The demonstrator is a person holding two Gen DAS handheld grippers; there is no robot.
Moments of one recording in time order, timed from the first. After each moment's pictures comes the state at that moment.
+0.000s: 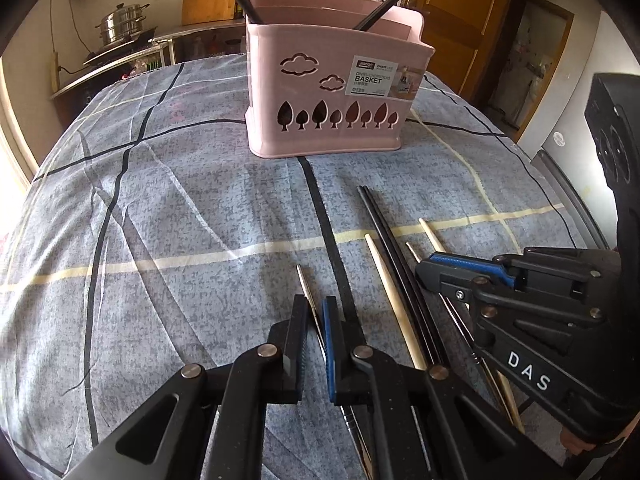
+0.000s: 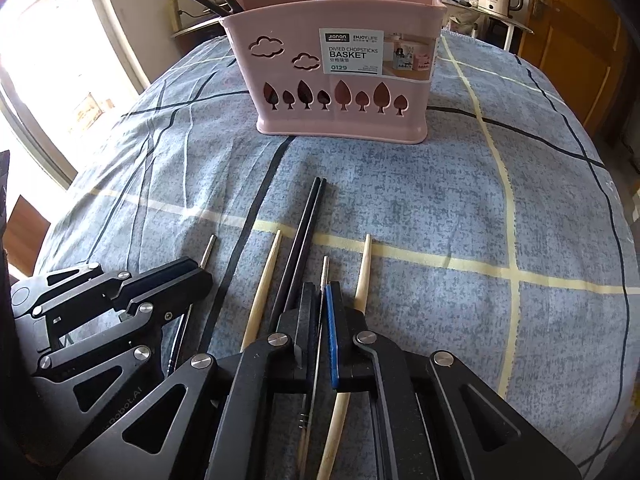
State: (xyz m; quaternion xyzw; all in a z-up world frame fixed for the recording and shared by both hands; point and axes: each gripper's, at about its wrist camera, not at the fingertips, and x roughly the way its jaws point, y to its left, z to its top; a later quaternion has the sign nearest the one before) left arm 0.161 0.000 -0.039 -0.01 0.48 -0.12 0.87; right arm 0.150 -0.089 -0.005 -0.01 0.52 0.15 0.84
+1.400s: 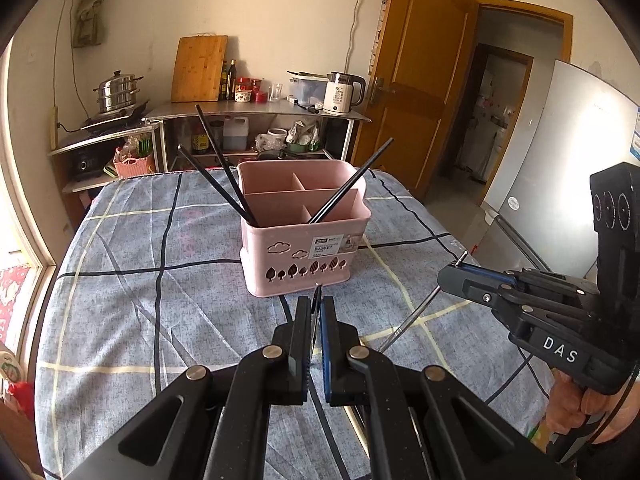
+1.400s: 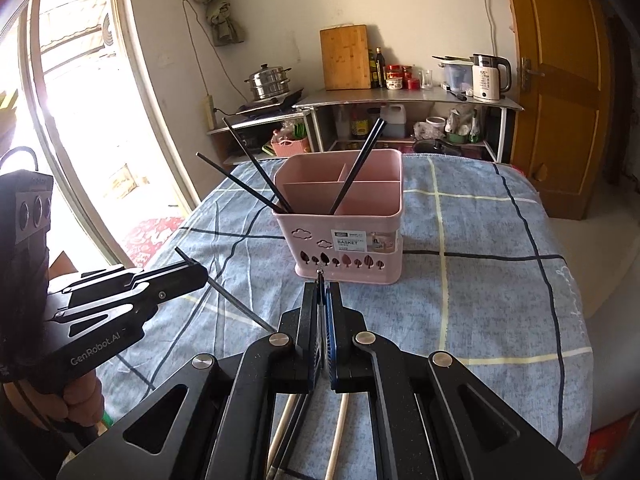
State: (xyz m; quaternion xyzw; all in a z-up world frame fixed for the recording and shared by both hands) left arm 0.138 0.018 0.097 -0.03 0.35 -0.16 0.92; right arm 0.119 -0.129 0.126 0.04 0.36 0.19 0.91
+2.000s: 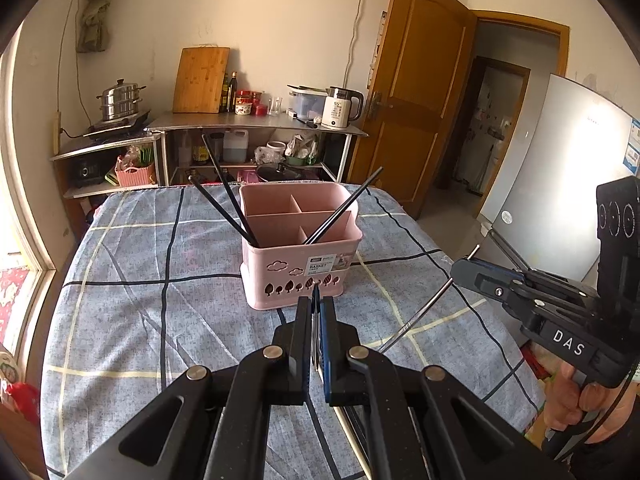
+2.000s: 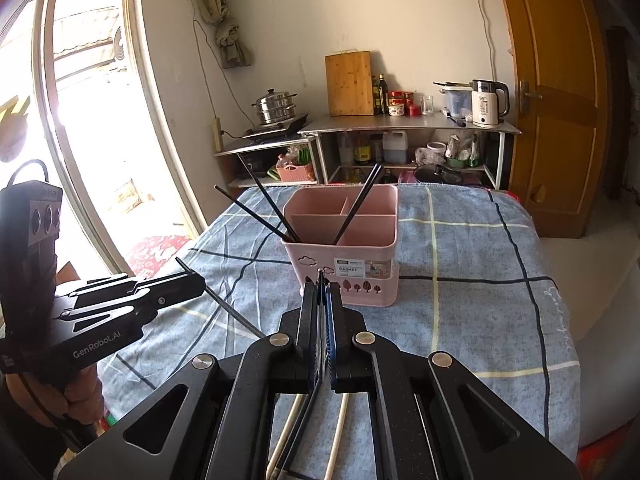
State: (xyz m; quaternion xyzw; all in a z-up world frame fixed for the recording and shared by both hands) left arm 0.128 0.023 0.124 -0.04 0.33 -0.16 0.93; right arm 0.104 -0.140 0.151 0.04 0.32 0.20 0.93
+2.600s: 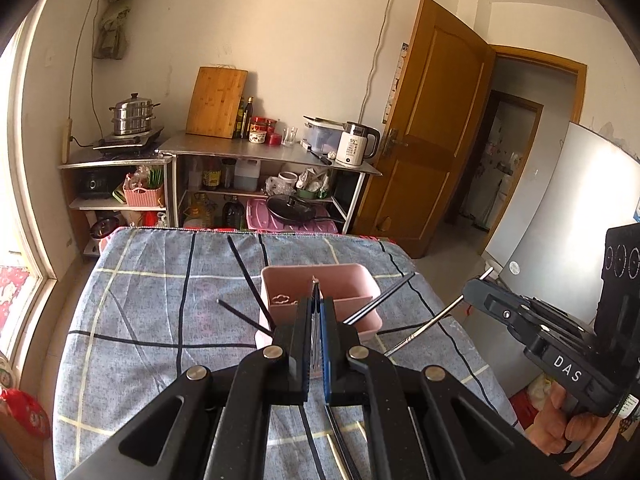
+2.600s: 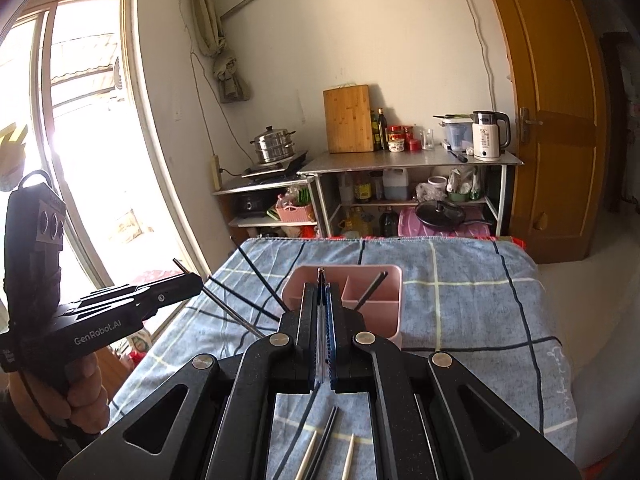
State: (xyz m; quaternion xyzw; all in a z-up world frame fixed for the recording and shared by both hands) left arm 0.195 0.048 0.183 -0.08 0.29 -0.14 0.94; right arm 0.160 -0.132 0.200 0.06 0.26 0.19 0.94
